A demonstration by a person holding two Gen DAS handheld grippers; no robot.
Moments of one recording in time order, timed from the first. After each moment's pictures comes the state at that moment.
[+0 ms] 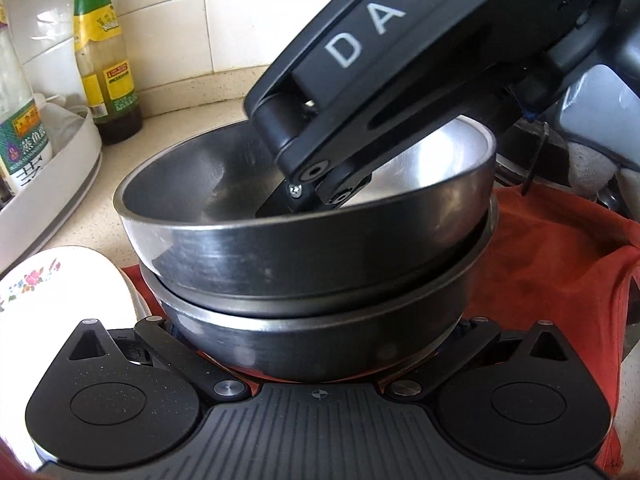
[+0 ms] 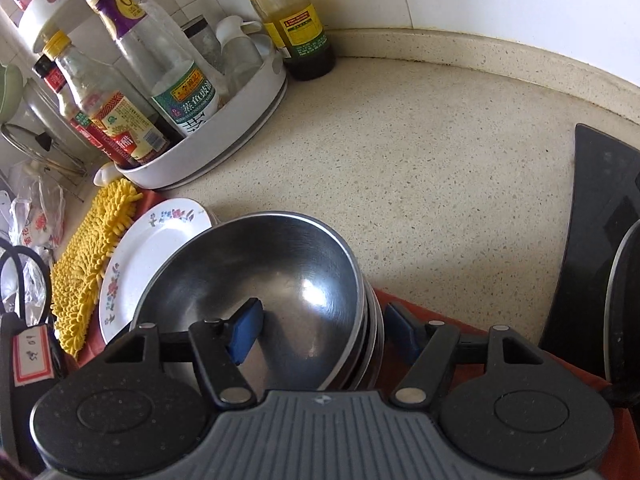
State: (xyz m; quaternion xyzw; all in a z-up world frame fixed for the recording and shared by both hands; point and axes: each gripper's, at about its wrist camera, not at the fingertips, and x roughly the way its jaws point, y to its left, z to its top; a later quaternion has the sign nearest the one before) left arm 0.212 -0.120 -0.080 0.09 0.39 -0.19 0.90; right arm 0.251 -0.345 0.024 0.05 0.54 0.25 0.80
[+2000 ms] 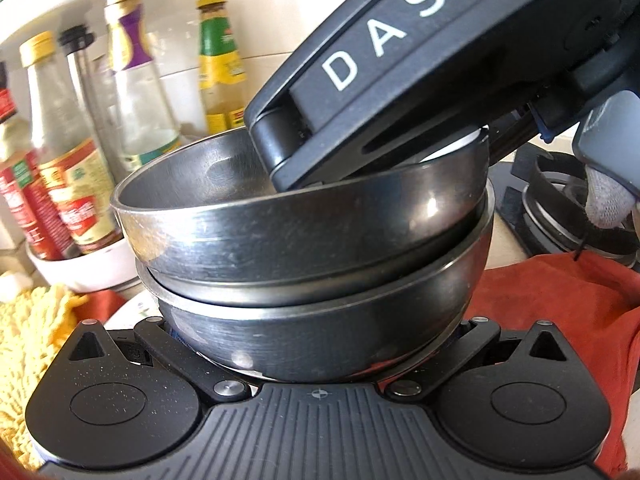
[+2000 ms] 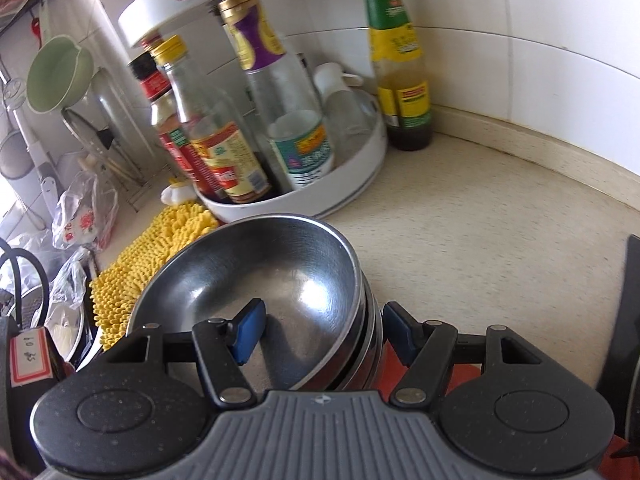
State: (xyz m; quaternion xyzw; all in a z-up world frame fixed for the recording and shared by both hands) left arm 0.212 -0.064 -0.044 0.07 0.34 -0.08 0.93; right arm 0.235 -0.259 0.083 0.01 0.47 0.32 0.83
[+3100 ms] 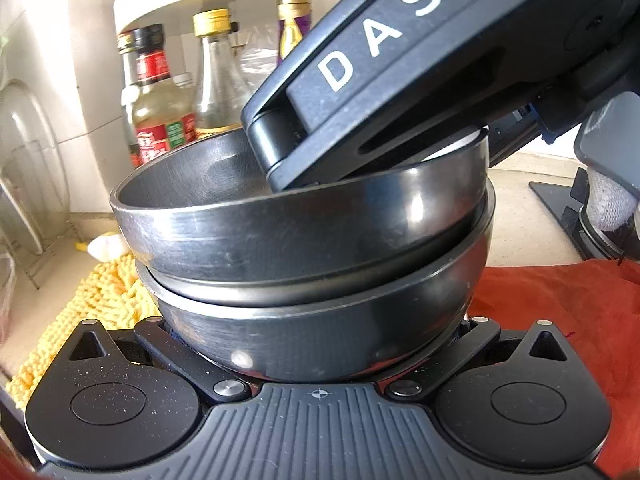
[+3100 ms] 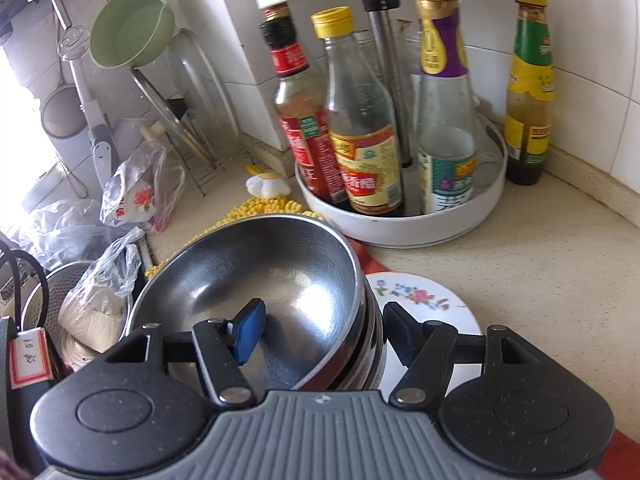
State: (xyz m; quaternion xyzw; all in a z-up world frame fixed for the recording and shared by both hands) left arm 0.095 -0.055 0.005 0.04 0.32 -0.01 0.95; right arm 0.192 -0.152 0.103 -0.03 0.44 0.38 0.81
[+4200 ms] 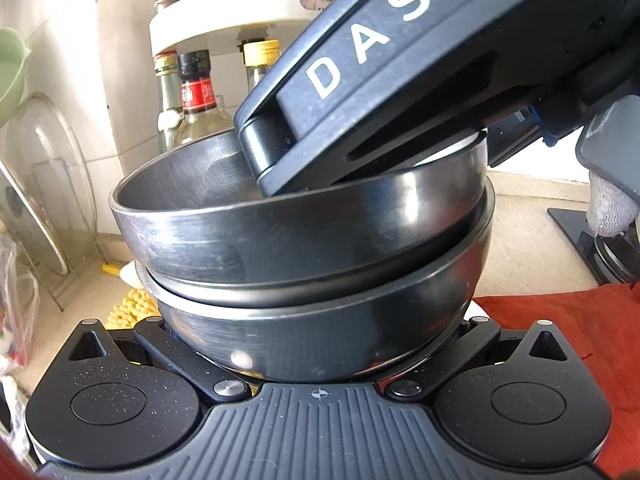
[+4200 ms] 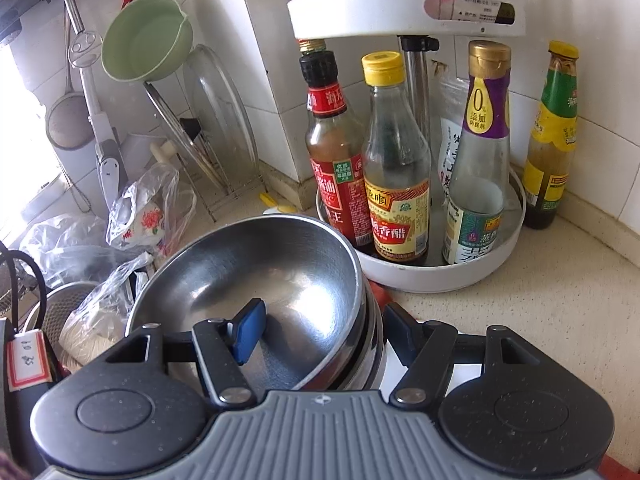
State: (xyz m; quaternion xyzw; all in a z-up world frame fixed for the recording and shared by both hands) left arm 0.058 -0.093 0.064 0.04 0.30 0.01 0.95; right arm 0.197 -0.121 0.130 -0.04 0.41 0.38 0.83
